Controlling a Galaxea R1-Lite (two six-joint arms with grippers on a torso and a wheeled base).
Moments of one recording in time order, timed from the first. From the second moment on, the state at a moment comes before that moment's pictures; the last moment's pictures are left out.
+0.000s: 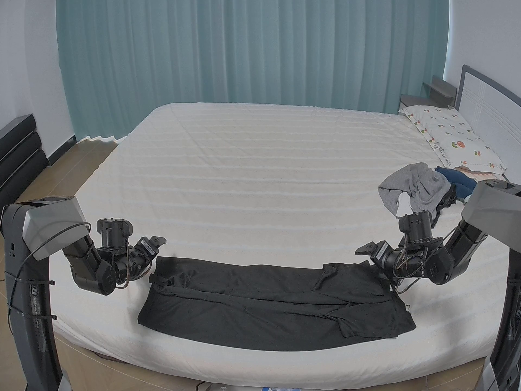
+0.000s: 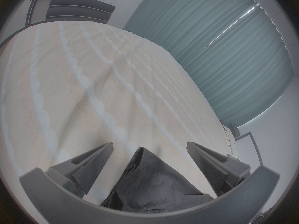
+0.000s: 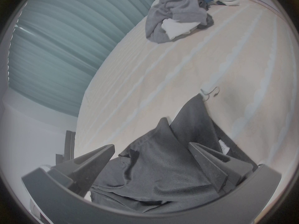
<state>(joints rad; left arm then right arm) -0.02 2.37 -0.85 -0.94 -0.07 -0.83 0.20 2.21 -0.80 -0.69 0.10 0.91</state>
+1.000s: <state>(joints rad) -0.29 2.09 -0.47 -0.92 -0.12 -0.78 0.30 1.82 -0.28 -0.90 0.09 0.92</state>
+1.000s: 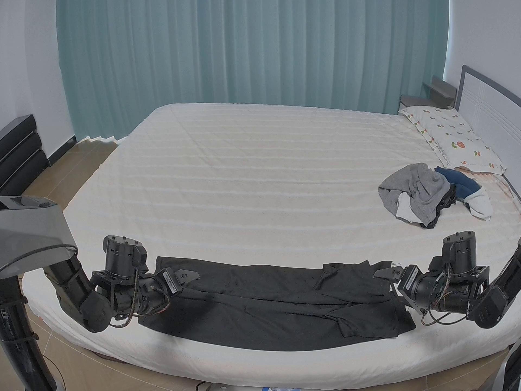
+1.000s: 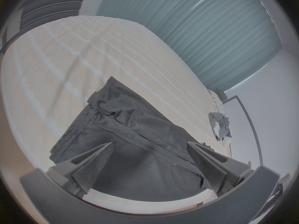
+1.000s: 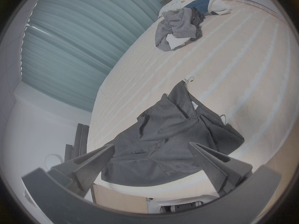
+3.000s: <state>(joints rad) -0.03 2.13 -0.30 -1.08 -0.18 -0.75 0.31 1.83 -0.19 -0.96 0.09 0.92</state>
